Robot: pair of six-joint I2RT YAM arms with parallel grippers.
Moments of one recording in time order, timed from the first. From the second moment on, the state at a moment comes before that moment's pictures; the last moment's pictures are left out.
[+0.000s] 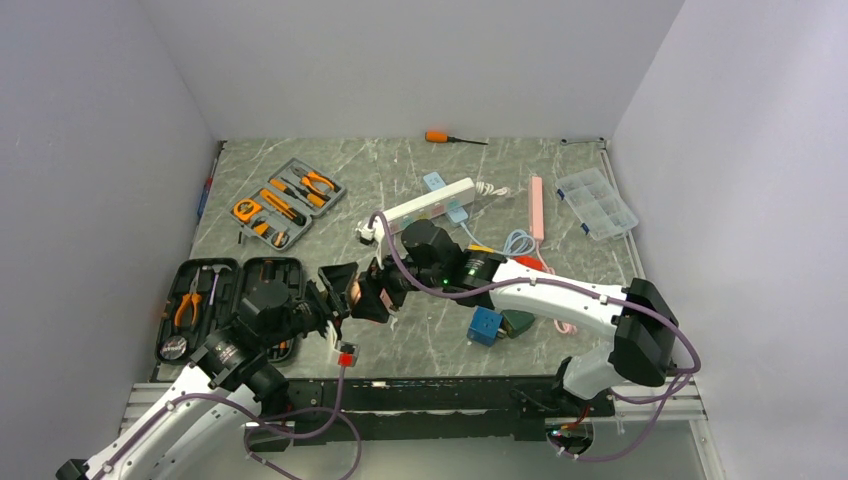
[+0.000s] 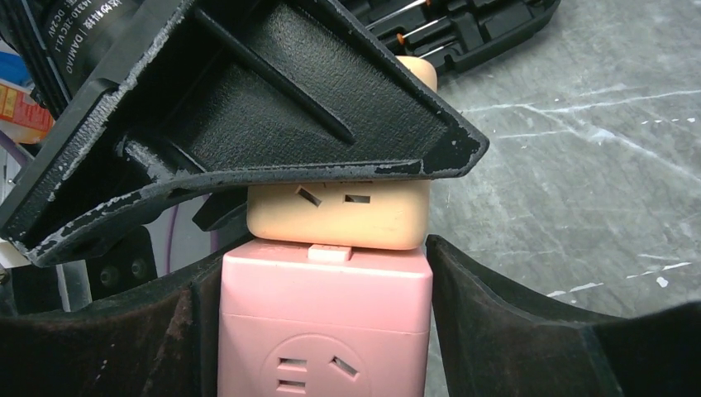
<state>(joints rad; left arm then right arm) -0.68 0.41 0.47 -0.39 0.30 1.65 1.06 1.47 1.12 -0.10 -0.38 0.22</state>
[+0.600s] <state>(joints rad) -0.69 0.44 0.45 -0.32 0.24 1.65 1.06 1.47 1.11 -0.11 -0.34 0.21</state>
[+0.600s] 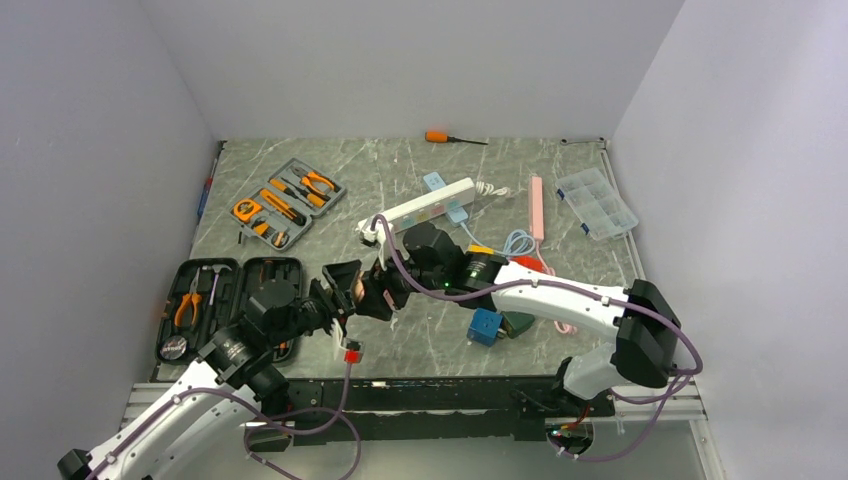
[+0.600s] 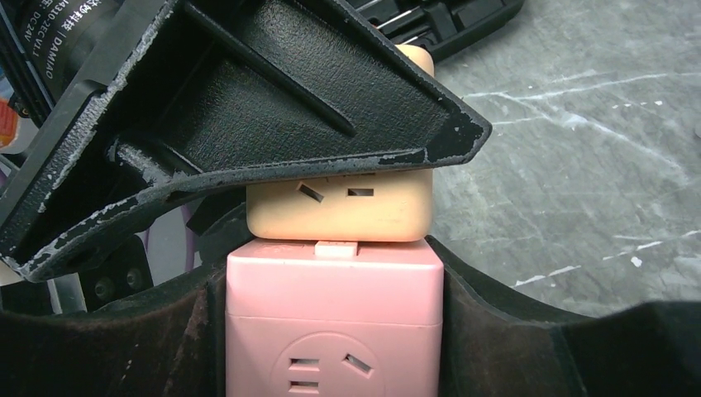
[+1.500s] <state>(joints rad) -0.59 0.76 0.41 -0.24 0.03 1.66 1.06 1.23 0.89 -0.35 -0.16 0.24</state>
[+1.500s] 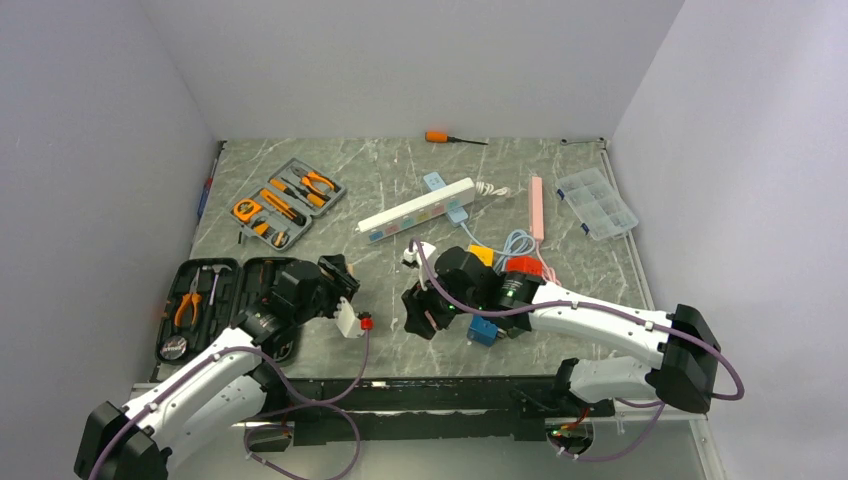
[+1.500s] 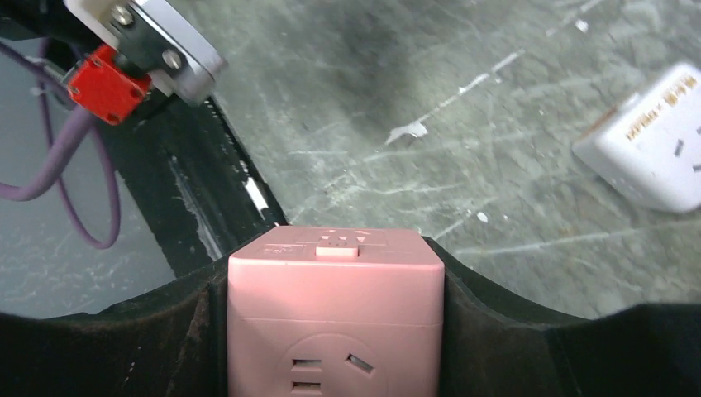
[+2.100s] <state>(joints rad) -0.73 0.91 0.43 -0.30 -0.02 1.53 0.92 1.55 0.88 -0.30 0.17 0.45</state>
